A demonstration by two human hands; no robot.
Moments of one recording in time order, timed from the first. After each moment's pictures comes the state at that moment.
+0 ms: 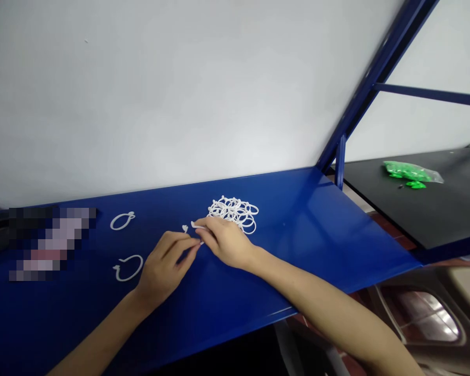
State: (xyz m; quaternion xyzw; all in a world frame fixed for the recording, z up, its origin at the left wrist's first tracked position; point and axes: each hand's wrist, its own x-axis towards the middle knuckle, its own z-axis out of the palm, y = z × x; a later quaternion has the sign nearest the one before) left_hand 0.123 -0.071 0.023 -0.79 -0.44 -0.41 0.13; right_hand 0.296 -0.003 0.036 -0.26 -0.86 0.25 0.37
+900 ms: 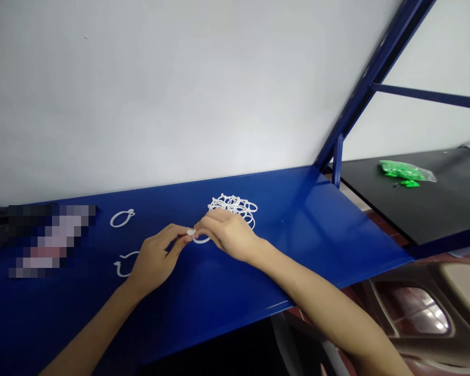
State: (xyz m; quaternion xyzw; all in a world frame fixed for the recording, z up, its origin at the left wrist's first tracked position) left_hand 0.106 -0.065 0.032 -0.74 -0.54 -0.39 -0.09; right_hand 0.310 0.005 0.053 -0.16 -0.92 0.13 0.34
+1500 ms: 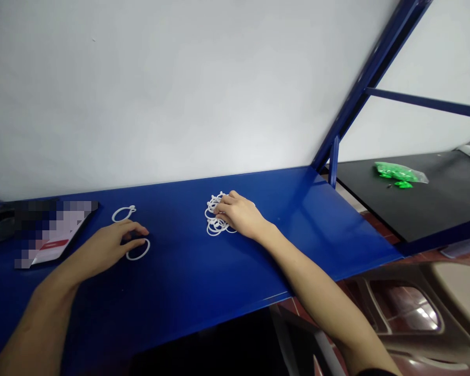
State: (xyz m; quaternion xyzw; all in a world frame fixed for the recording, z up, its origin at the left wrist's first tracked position) left_hand -0.014 -0.062 0.034 -0.70 -0.69 -0.15 -0.15; right_hand 0.332 0.041 0.054 -0.24 -0.94 0.04 0.22
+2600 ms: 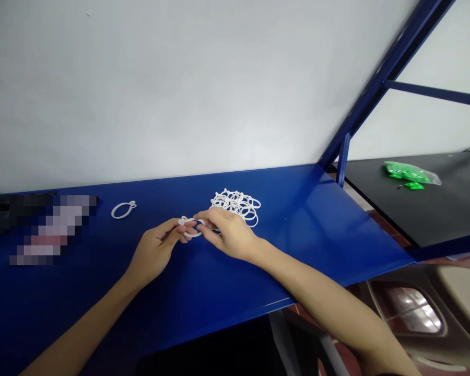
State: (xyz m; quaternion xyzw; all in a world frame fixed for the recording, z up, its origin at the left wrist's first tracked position) left_hand 0.102 -0.065 0.030 -0.62 -0.57 -0.45 -0.30; right_hand 0.302 -0.001 0.040 -0.20 -0.88 0.22 0.37
